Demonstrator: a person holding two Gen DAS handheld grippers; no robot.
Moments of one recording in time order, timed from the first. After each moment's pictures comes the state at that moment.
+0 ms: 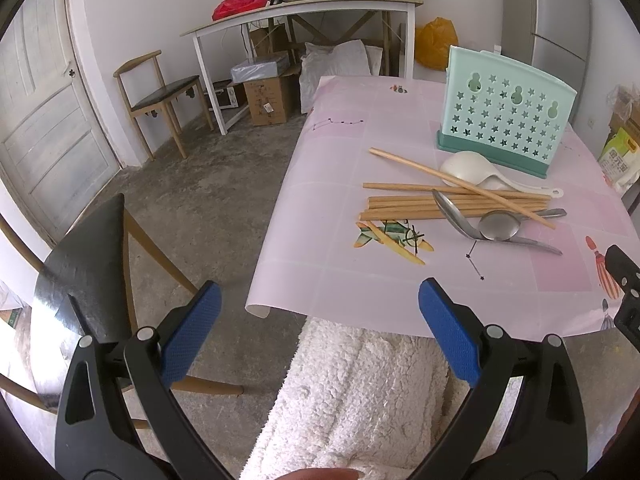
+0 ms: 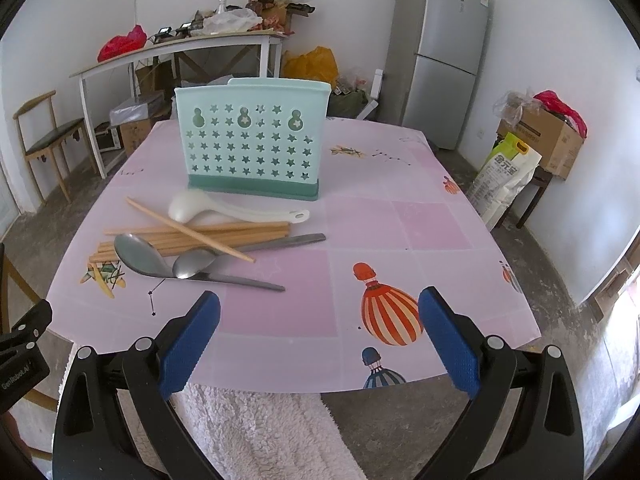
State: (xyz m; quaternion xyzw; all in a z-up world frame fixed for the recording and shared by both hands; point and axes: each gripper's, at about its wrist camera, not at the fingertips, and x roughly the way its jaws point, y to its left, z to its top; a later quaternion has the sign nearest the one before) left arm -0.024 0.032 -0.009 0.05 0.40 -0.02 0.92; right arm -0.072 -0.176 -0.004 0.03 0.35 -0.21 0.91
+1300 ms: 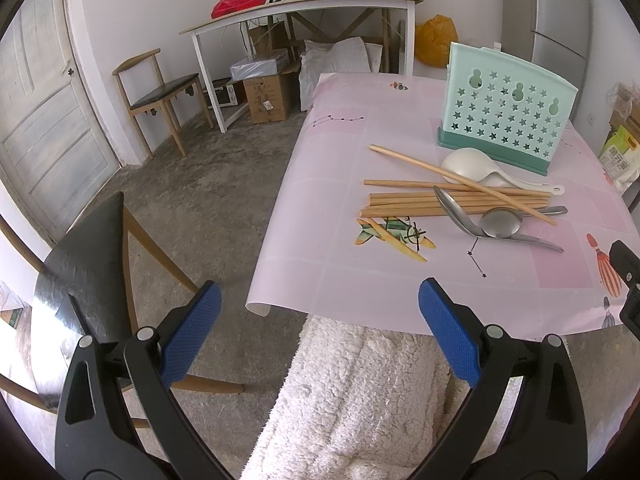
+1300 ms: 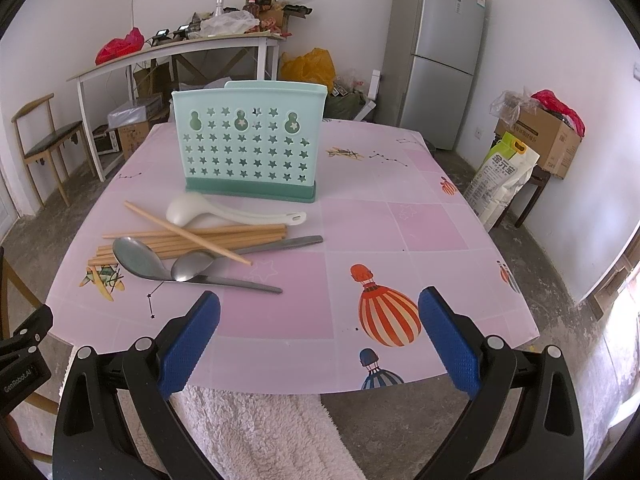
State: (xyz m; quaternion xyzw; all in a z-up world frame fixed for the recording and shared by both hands) left arm -0.025 0.032 -0.010 0.06 0.40 -0.02 0.91; right arm -0.073 -0.178 -0.002 0.03 0.35 -0.22 0.91
